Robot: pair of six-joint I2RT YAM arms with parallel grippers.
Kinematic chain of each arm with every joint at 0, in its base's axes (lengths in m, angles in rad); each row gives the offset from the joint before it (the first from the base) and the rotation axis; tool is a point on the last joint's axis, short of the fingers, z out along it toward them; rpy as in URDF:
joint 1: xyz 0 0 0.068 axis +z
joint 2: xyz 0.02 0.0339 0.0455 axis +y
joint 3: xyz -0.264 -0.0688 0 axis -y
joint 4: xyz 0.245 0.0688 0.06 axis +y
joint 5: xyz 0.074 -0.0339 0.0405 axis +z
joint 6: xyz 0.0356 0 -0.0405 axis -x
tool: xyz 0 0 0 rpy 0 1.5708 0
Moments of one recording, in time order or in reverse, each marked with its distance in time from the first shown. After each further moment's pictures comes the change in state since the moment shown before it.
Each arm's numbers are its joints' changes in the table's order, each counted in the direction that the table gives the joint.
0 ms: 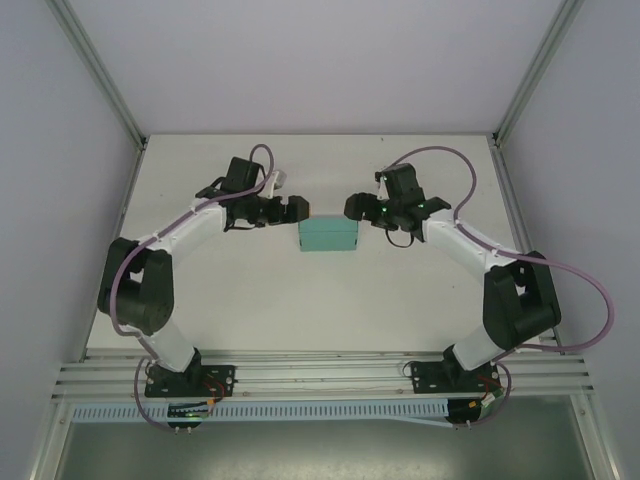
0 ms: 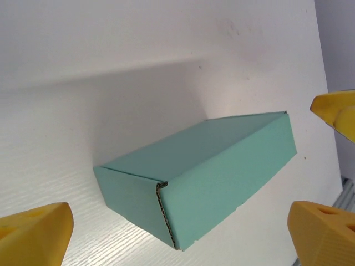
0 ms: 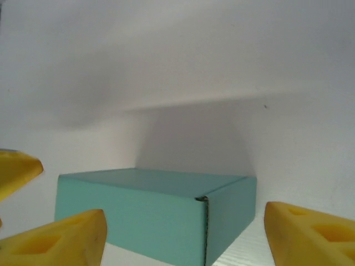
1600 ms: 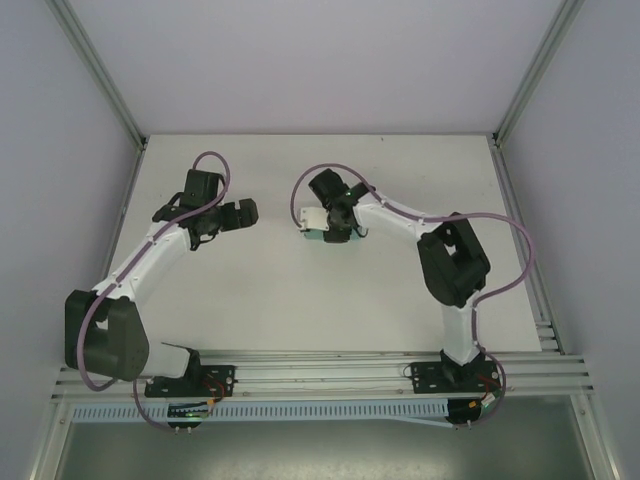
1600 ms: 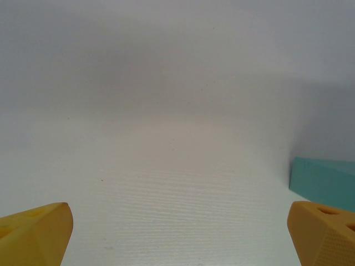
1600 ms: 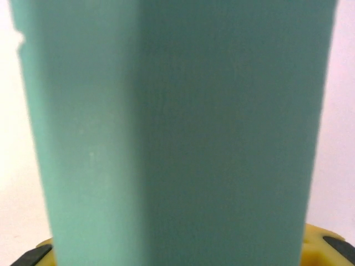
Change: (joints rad) left arm 0.143 -0.303 -0.189 0.102 0.500 -0.020; right arm 0.289 0.392 0.344 0.261 -0.475 1.428
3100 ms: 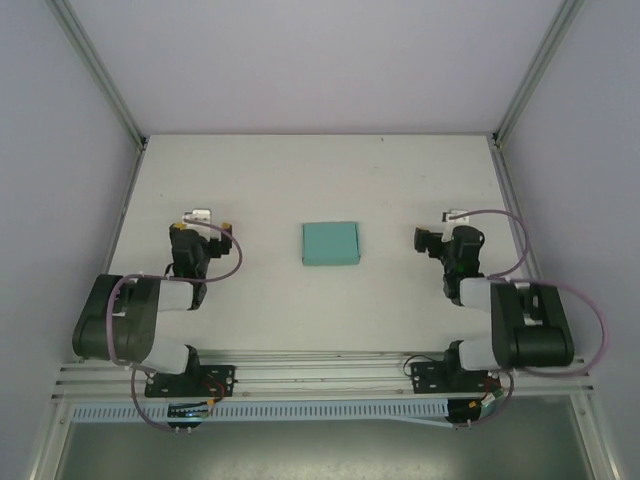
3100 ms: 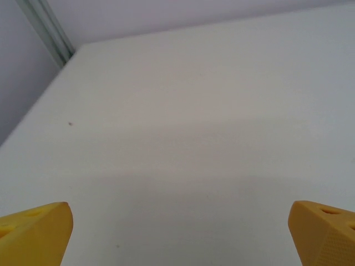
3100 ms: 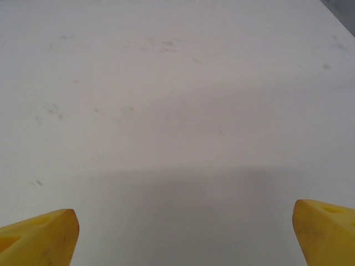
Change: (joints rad) left arm 0.164 0.111 -0.739 -1.417 0.162 -0.465; right arm -0.723 -0.510 -1.123 -1.271 0.203 -0.948
